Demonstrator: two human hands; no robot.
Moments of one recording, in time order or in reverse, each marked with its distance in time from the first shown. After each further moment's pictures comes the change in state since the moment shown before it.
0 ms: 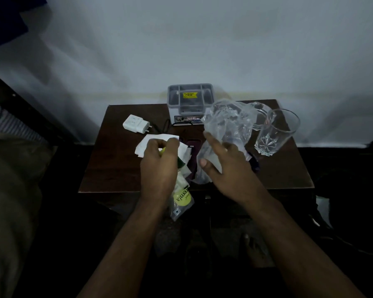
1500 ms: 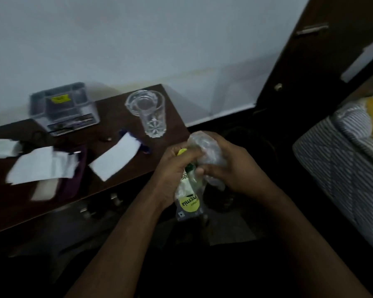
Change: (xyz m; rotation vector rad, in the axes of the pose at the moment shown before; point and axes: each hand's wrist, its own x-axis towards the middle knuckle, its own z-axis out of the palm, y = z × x) left_hand -0.134 -0.015 0.191 -0.391 -1.058 -0.169; right_hand -0.154 0.159 -0.108 0.395 0.321 -0.007
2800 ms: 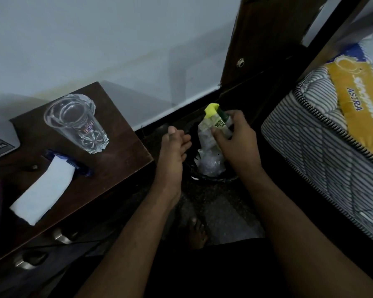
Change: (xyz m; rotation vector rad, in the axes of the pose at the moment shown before) left_hand 0.100 -0.083 0.056 0.275 0.183 -0.045; right_hand 0.020 0.119 -0.066 -0.214 0.649 0.339
